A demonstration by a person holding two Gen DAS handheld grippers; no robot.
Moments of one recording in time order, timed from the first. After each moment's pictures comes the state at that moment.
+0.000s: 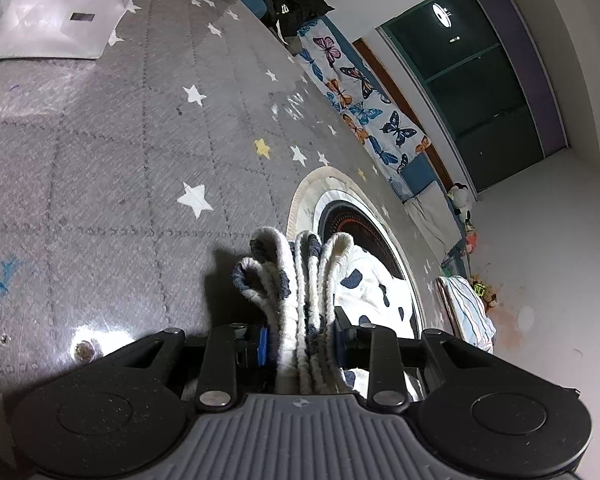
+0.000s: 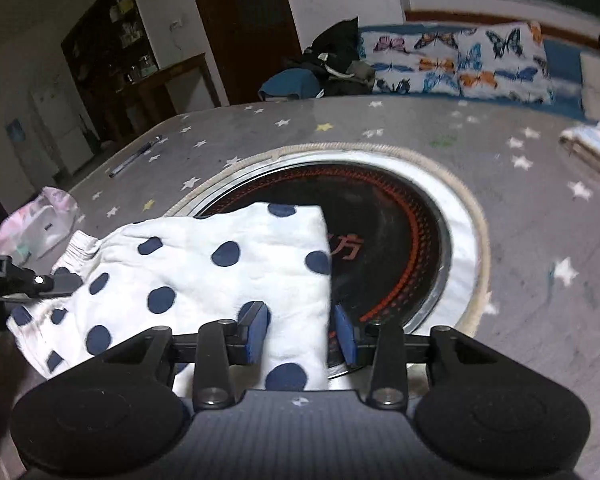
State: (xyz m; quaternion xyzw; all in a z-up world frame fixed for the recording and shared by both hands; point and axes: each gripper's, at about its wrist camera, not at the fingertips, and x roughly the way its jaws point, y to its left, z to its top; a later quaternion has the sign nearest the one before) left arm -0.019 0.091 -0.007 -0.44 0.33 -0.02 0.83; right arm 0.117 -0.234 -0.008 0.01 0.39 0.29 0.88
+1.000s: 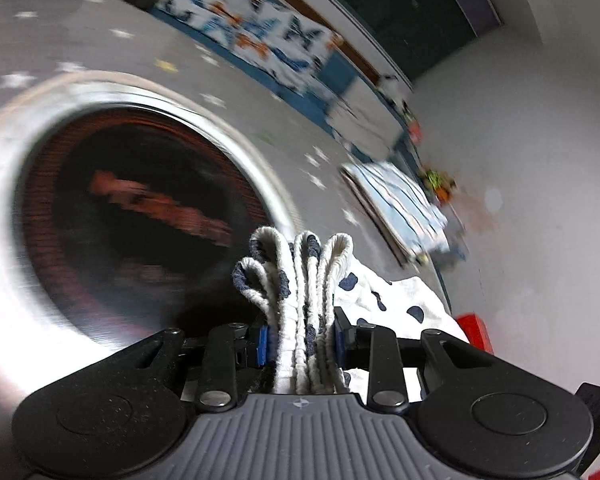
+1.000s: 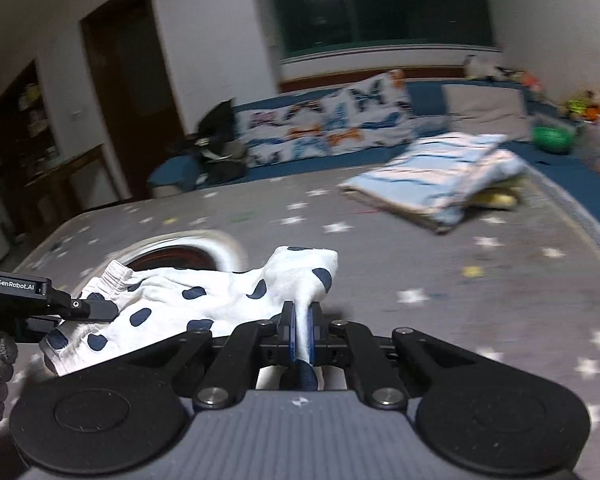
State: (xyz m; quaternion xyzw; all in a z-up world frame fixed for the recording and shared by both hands) left arm 0.097 -0.125 0.032 -0.32 0.40 -0.18 0.84; right arm 0.051 -0.423 0.056 0.07 0.30 0.10 0.95
